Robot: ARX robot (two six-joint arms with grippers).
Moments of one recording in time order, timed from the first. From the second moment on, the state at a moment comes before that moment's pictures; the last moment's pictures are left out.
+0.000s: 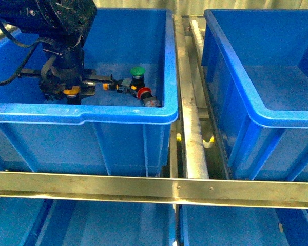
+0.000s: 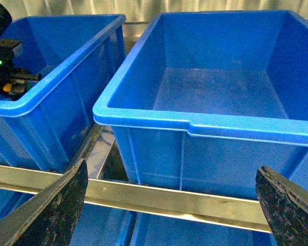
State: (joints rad) left arm -0.22 2.39 2.05 -0.51 -0.32 -0.23; right arm 0.00 0.00 0.02 0.00 0.00 0.00
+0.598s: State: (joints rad) left arm -0.10 1.82 1.27 0.20 0.66 -0.41; right arm 0.00 0.00 0.02 0.00 0.00 0.00
